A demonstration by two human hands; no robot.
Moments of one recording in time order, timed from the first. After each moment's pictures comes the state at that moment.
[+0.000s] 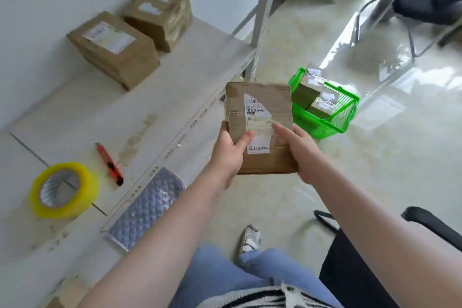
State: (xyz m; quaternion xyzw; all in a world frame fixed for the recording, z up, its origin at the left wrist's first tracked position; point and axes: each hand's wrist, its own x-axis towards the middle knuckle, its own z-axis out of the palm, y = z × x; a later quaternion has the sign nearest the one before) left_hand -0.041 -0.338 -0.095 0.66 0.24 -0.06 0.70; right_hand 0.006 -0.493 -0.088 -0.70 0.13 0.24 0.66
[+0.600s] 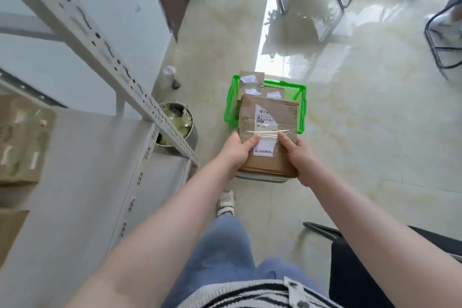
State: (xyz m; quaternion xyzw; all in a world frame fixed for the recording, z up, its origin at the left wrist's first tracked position) left_hand 0.299 -0.526 -0.154 0.70 0.11 -0.32 0.63; right_hand 0.261 -0.681 -0.171 -0.64 0.37 0.12 0.67
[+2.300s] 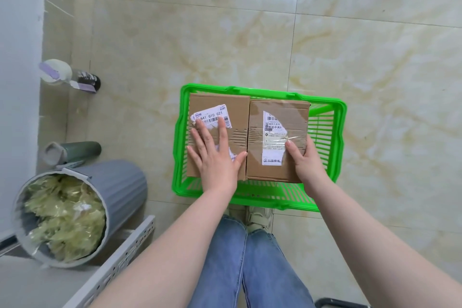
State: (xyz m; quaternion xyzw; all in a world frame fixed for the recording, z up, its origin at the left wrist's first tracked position) left_hand 0.703 -0.724 -0.595 0.96 0.00 -0.28 0.07; right_hand 0.659 -0.905 -0.602 -0.63 0.47 0.17 0.60
